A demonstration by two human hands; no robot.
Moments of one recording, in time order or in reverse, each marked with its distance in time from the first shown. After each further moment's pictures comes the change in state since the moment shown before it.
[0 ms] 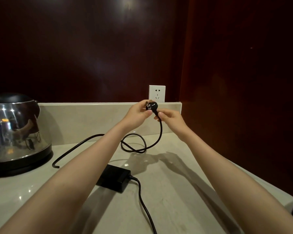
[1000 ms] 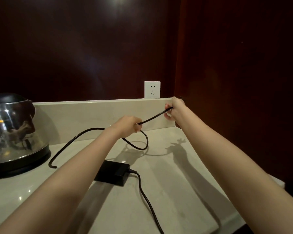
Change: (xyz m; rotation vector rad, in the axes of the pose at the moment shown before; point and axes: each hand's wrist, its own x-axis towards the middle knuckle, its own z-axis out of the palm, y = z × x) left_hand -0.009 -0.033 -0.014 0.757 -0.336 -0.150; right_hand 0.029 -0.034 -0.010 0.660 0.463 0.697
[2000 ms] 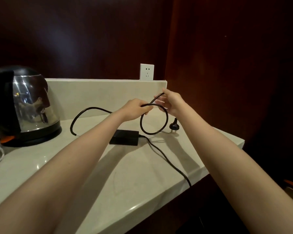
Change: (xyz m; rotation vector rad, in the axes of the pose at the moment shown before) left_hand -0.083 0.011 -0.013 -0.405 -0.003 0.158; right_hand -0.111 0.051 0.002 -0.286 -0.030 -0.132
